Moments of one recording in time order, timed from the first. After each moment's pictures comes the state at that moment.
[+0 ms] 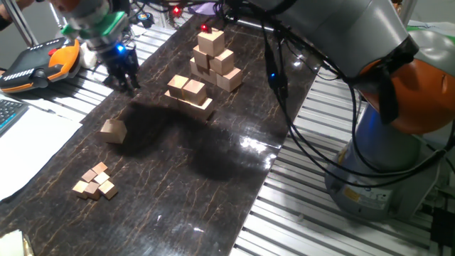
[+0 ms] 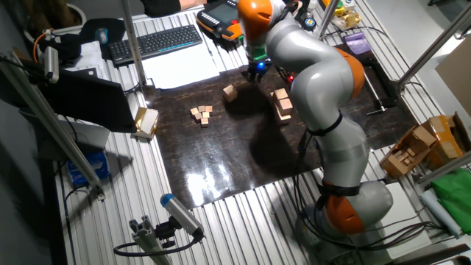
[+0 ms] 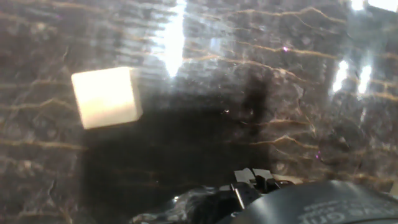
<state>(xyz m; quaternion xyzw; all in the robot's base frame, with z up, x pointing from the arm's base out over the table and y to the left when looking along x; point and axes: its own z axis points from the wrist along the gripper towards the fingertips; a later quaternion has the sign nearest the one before) 0.671 0.072 0.128 0.05 -1.00 0.06 0.05</state>
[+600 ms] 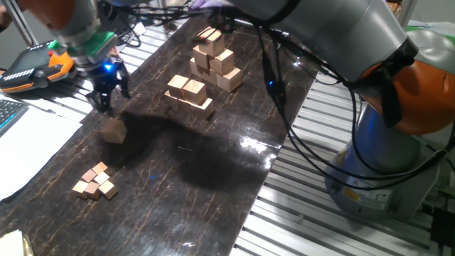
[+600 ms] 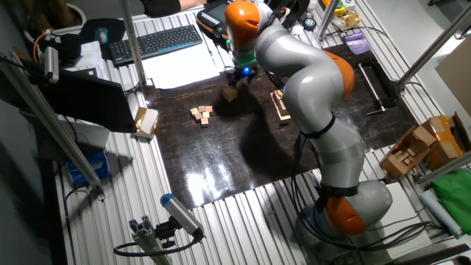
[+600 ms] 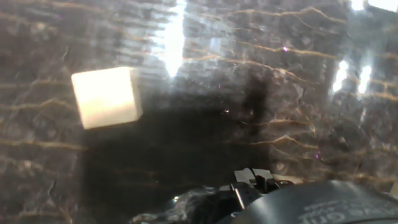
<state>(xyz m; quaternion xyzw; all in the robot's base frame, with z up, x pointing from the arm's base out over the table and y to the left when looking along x) 0.687 0.124 0.105 0.04 -1.00 0.04 0.04</state>
